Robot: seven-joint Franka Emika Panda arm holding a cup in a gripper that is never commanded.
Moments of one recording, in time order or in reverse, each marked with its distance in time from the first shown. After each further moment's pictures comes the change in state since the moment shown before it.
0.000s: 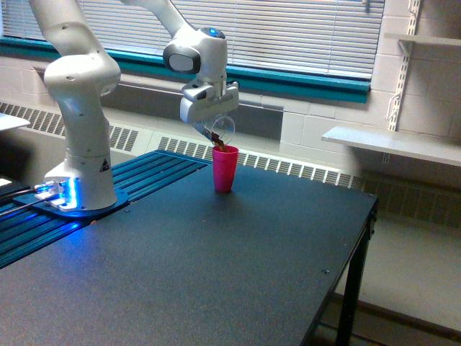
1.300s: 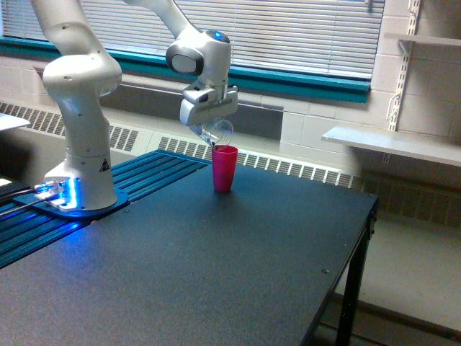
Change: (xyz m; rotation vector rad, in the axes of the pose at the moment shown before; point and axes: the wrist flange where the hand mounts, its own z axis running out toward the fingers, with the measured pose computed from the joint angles) arm 0.013 -0.004 0.003 -0.067 0.010 -0.052
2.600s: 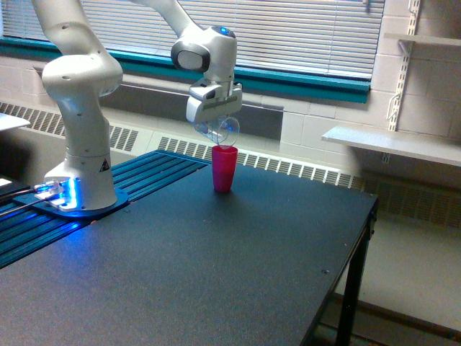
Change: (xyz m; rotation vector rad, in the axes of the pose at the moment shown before) arm 0.009 -0.016 -0.017 0.021 0.062 -0.057
